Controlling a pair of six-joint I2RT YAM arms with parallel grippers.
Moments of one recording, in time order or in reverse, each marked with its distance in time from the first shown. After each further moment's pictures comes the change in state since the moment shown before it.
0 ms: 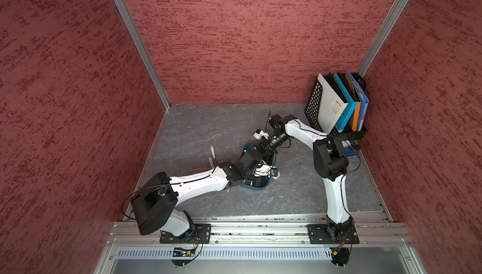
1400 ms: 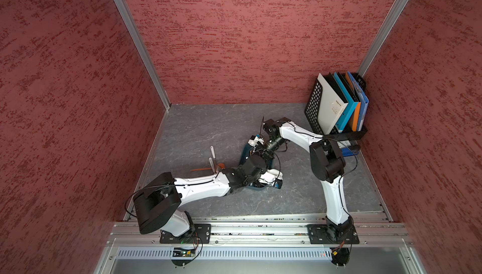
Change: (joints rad) left arm -0.077 0.016 -0.058 0.180 0.005 0.211; right arm 0.056 0.000 -0.001 -0.084 -0.060 -0.041
